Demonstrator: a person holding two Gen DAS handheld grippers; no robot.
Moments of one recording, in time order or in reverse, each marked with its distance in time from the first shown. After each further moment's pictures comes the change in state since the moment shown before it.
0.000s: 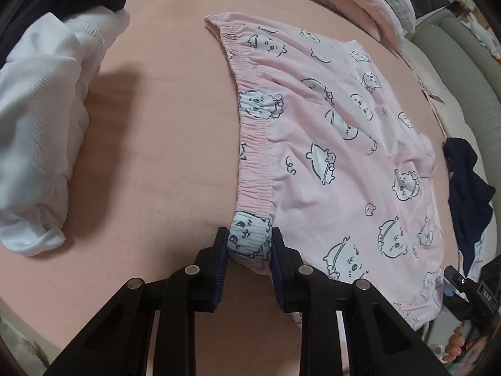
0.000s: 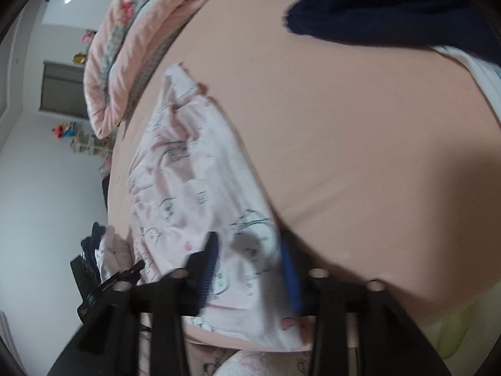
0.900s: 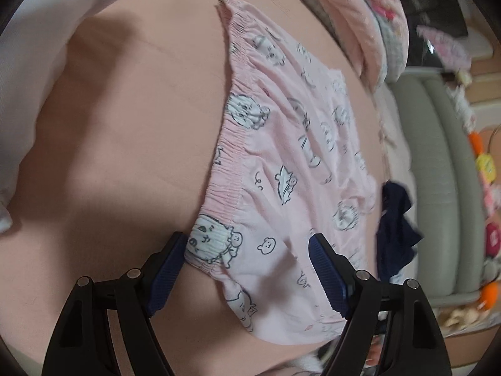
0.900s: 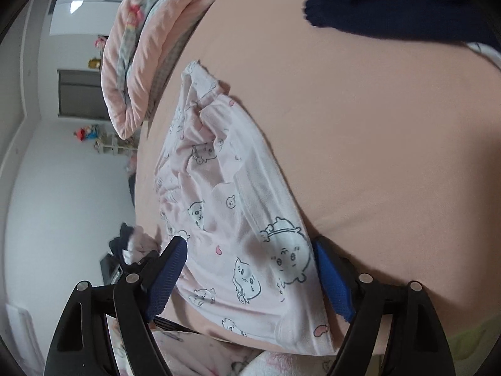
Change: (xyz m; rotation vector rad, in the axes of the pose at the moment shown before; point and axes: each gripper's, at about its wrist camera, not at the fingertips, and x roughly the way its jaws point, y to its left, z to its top) left arm 0.006 0.039 0.012 -0.286 0.068 -0.416; right arm 0.001 -0.018 0.006 0.086 0.039 0.177
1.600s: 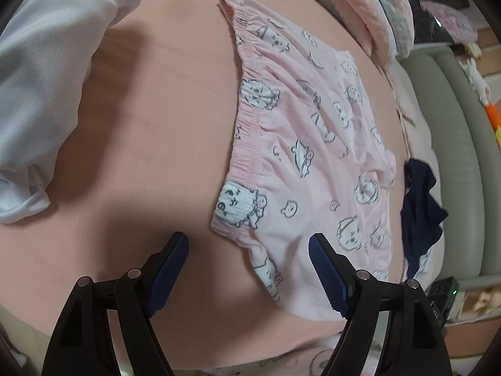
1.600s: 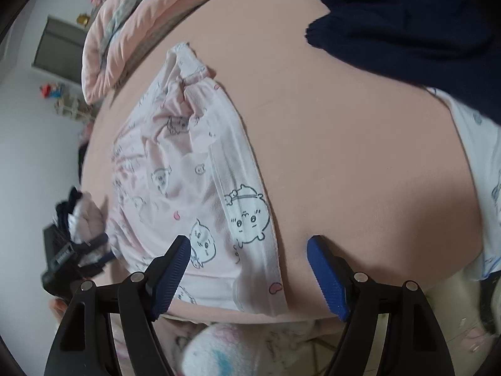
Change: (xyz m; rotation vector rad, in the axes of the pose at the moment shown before) left arm -0.013 -0.011 -0.014 0.098 0.035 0.166; right arm -0.021 0.020 -0.023 -0.154 -0.012 -0.255
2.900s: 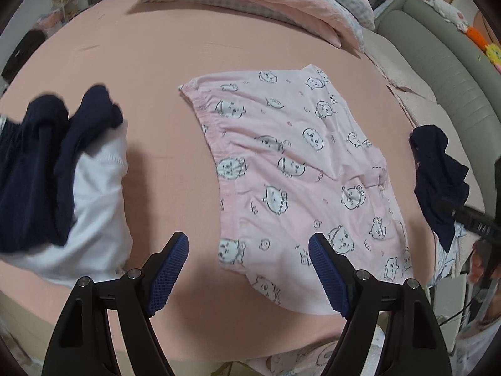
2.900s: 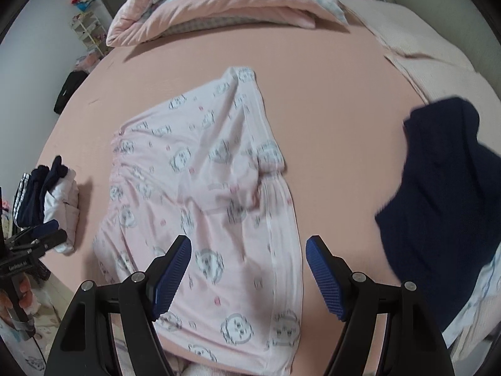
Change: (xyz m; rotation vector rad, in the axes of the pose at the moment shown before) left arm -0.055 -0.074 0.016 0.326 -0.114 0.227; right arm -0.005 0.148 0.081 -0.465 0.009 -0.326
